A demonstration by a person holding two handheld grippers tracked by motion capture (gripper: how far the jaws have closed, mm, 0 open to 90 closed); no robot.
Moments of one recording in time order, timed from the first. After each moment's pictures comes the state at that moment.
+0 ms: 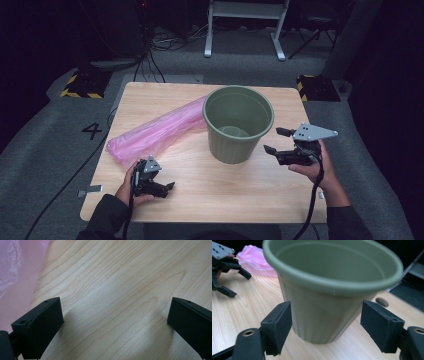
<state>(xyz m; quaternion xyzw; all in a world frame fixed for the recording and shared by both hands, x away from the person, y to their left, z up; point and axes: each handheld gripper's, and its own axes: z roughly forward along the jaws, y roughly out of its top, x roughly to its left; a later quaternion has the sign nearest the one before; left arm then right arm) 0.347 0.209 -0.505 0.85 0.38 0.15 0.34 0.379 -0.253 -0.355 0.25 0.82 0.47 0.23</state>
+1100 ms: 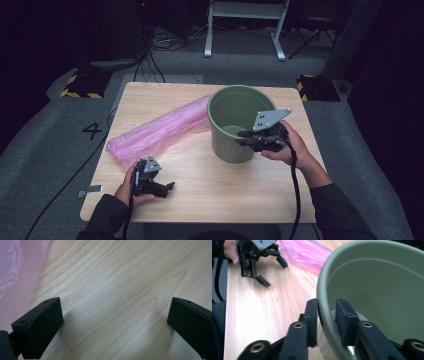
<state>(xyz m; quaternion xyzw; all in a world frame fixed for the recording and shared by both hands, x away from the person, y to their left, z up) 0.347 0.209 -0.505 0.85 0.38 0.15 0.34 0.405 -0.168 -0.324 0.11 0.90 0.39 0.14</state>
